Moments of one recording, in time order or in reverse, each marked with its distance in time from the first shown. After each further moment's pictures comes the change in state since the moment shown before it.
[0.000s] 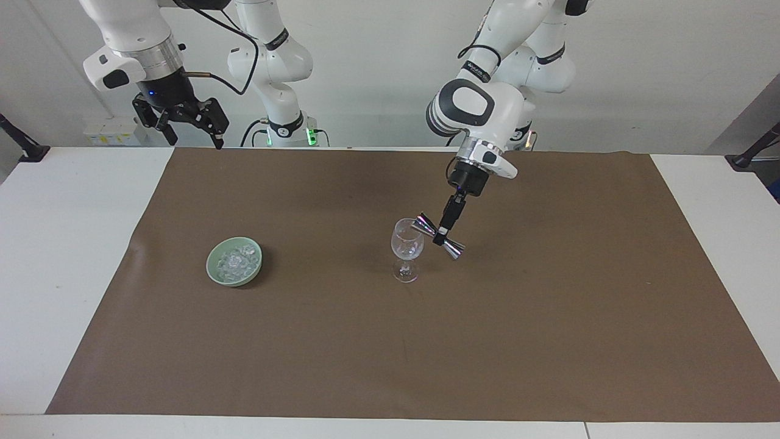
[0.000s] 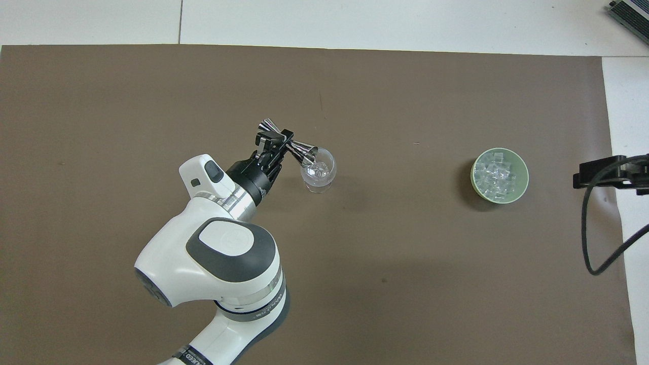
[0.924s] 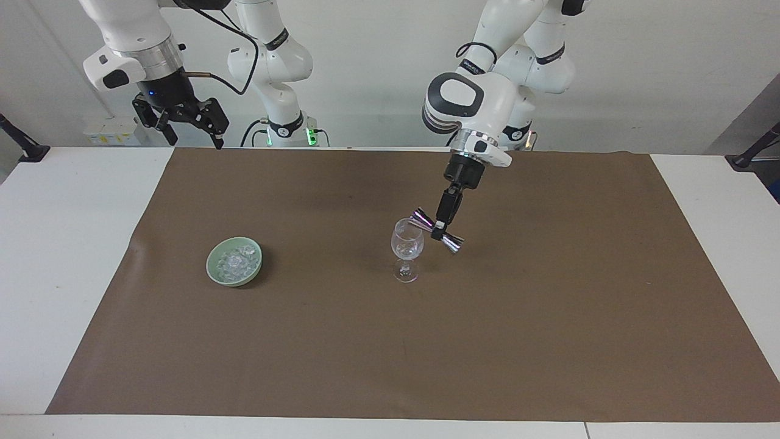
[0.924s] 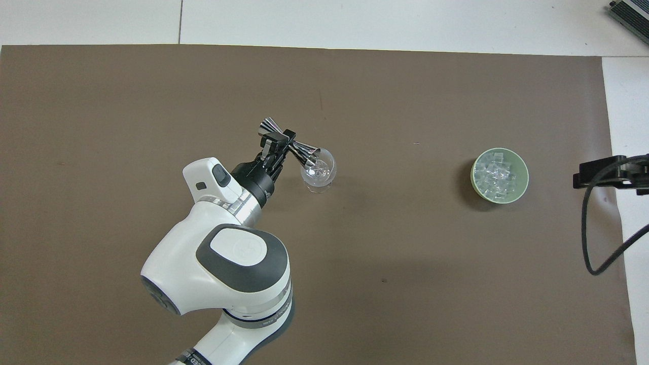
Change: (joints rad) left arm -0.043 0.001 -0.004 0.012 0.097 0.090 0.008; right arm 0.000 0.000 0.000 0.000 0.000 0.000 0.000
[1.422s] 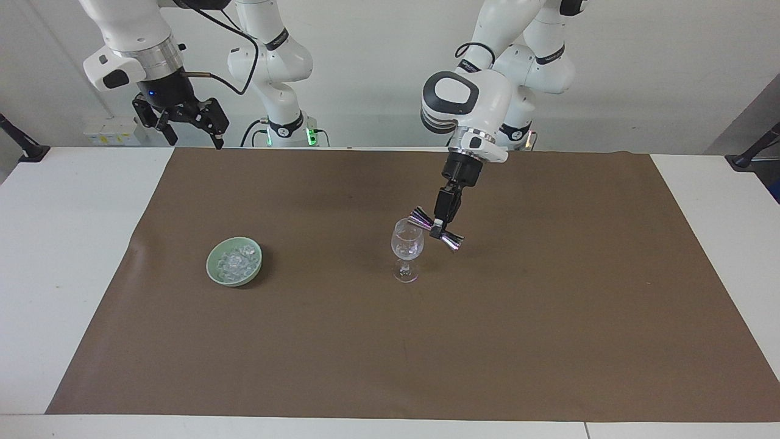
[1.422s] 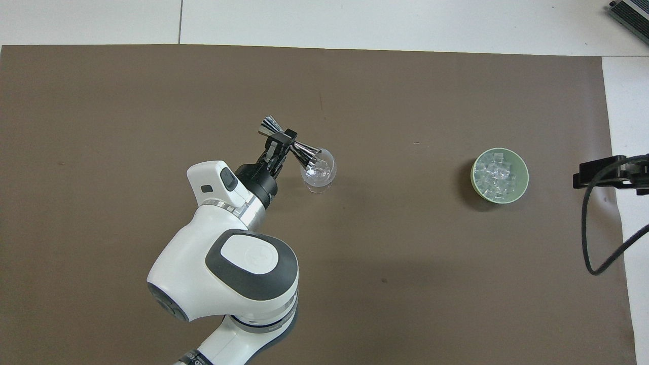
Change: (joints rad) left arm -0.018 0.004 -0.001 0.001 0.041 0.033 0.023; right arm 0.000 0.000 0.000 0.000 0.000 0.000 0.000
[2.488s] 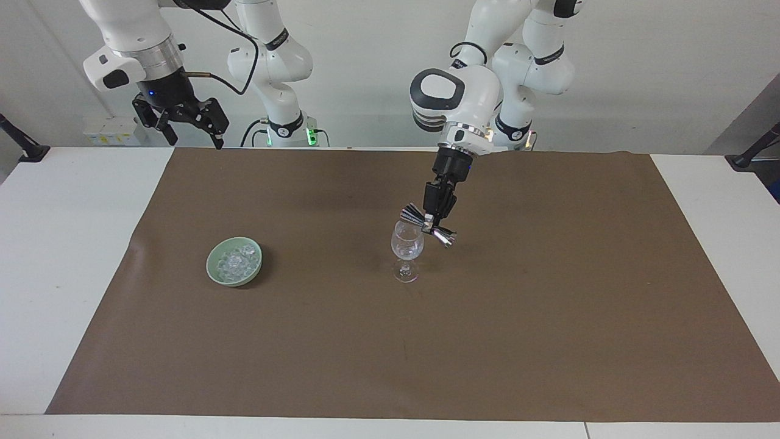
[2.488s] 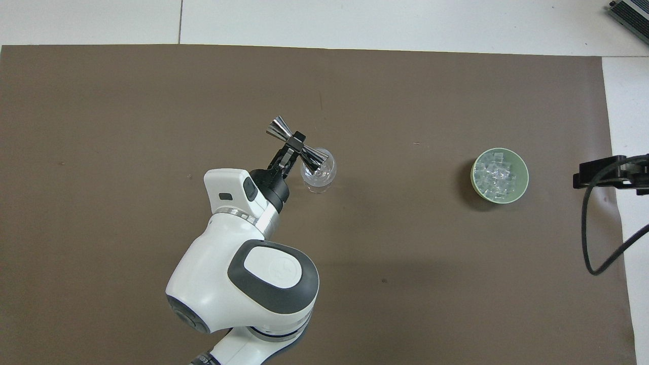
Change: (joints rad) left arm -0.051 0.022 0.000 0.021 0.037 0.073 0.085; right arm 0.000 0.000 0.000 0.000 0.000 0.000 0.000
